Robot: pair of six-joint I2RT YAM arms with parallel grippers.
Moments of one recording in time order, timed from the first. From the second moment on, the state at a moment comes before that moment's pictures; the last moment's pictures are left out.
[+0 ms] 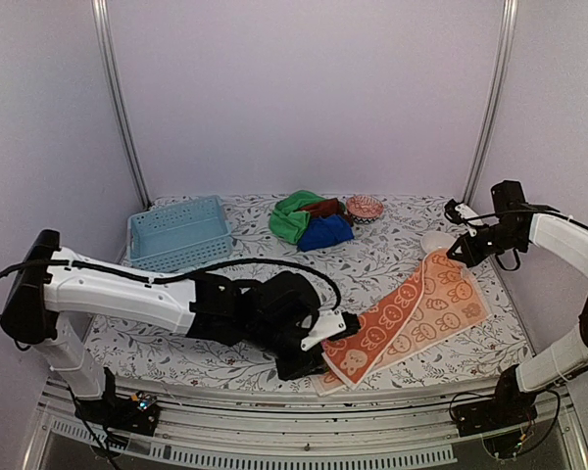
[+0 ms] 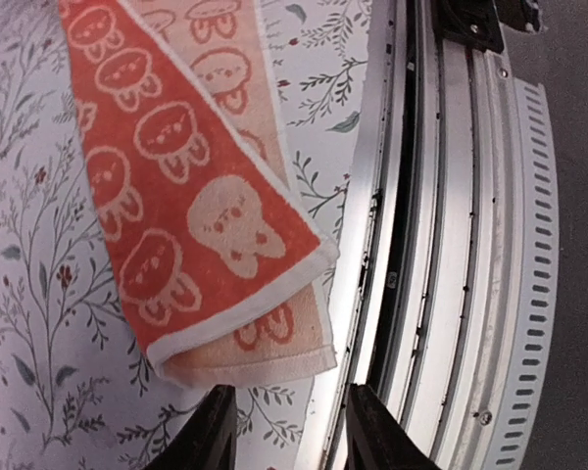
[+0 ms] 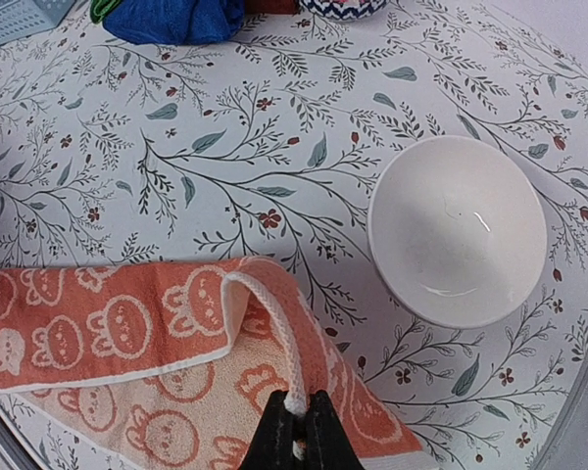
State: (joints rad) left arm -1.29 1.65 1.14 -0.40 0.04 0.00; right arm 0.00 1.39 1.03 -0.64 -0.41 -0.46
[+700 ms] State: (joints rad) left arm -1.32 2.09 1.46 -0.44 0.17 0.30; right arm 0.00 1.39 1.02 -0.63 -0.46 -0.45
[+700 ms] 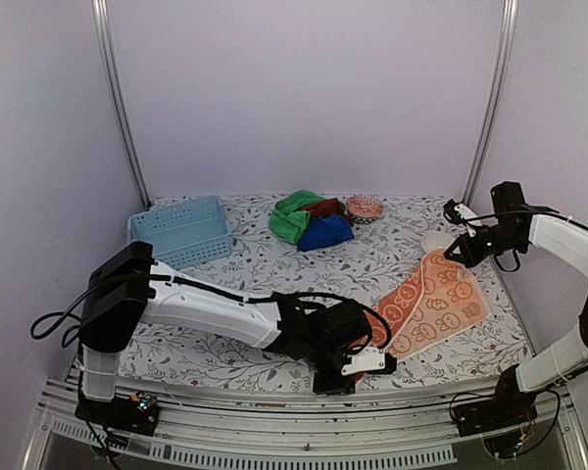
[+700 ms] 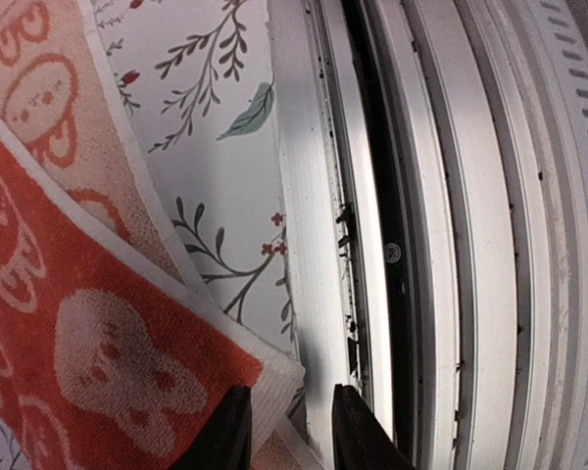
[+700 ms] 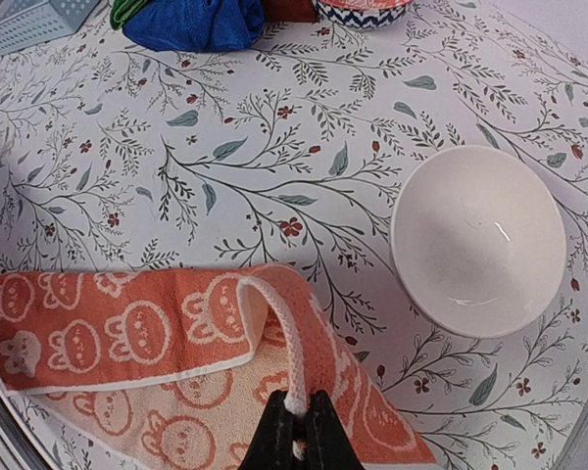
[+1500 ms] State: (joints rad) left arm -1.33 2.12 1.41 -0.33 0.06 0.34; right arm 0.00 1.40 1.01 -0.62 -0.47 -0.45
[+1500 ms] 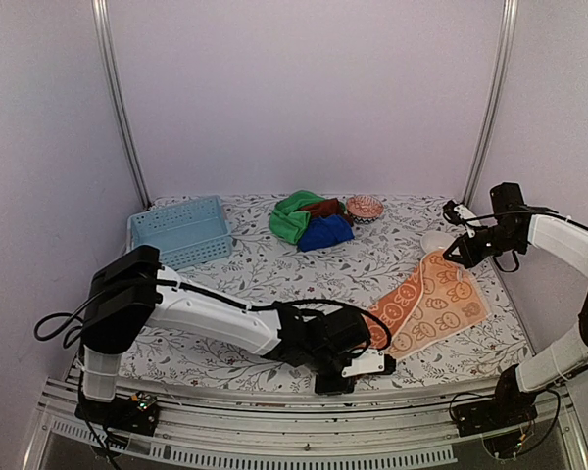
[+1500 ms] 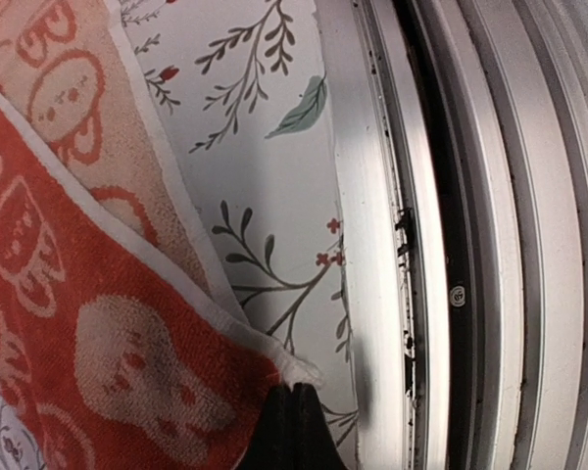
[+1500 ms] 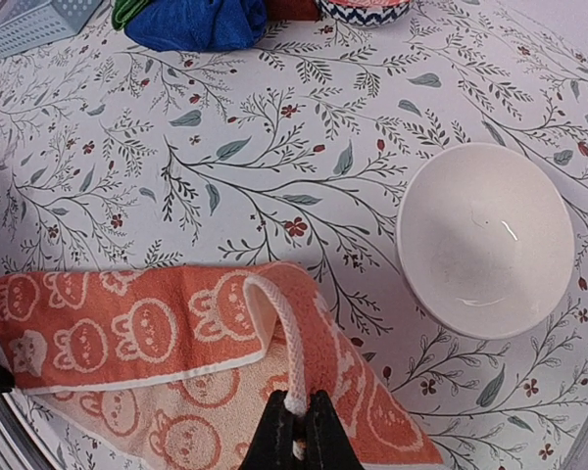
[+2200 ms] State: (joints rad) left arm -0.87 1.26 1.16 -0.24 -0.20 0.08; right arm 0.00 1.39 1.44 -0.71 -0.58 -0.41
